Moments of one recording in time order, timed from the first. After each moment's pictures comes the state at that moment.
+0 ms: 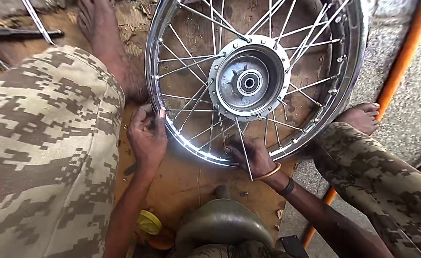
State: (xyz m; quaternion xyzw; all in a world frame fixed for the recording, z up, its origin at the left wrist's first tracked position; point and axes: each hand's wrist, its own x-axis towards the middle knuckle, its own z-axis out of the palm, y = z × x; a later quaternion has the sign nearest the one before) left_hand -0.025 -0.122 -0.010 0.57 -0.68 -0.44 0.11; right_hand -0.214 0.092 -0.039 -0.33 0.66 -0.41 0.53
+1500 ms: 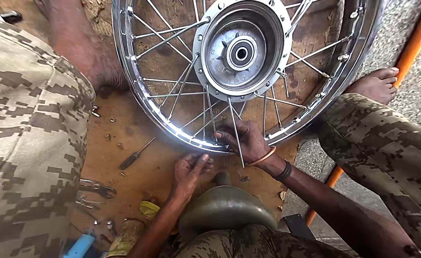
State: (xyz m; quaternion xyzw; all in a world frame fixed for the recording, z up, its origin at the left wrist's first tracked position) left_hand 0.001 0.015 0.008 0.63 -0.33 -0.70 -0.06; right_hand -0.203 0.084 -0.040 -0.26 0.63 -0.47 0.56
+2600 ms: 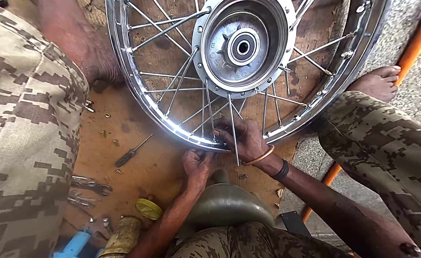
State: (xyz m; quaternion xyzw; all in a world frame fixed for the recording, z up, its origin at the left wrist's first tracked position) left_hand -0.032 0.041 -0.004 0.66 -0.30 -0.69 0.07; right_hand -0.199 0.084 -0.041 -0.30 0.67 -0.42 0.53
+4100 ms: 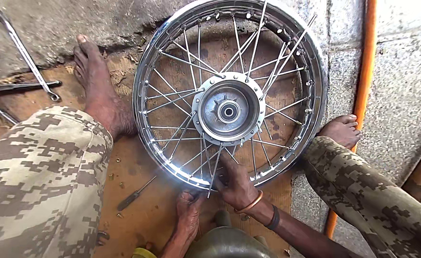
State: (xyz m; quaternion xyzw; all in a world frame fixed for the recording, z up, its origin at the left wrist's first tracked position) left_hand -0.009 0.029 -0.018 0.65 -0.24 -0.71 0.11; right_hand -0.179 0.076 -0.024 -0.20 0.71 -0.38 0.56
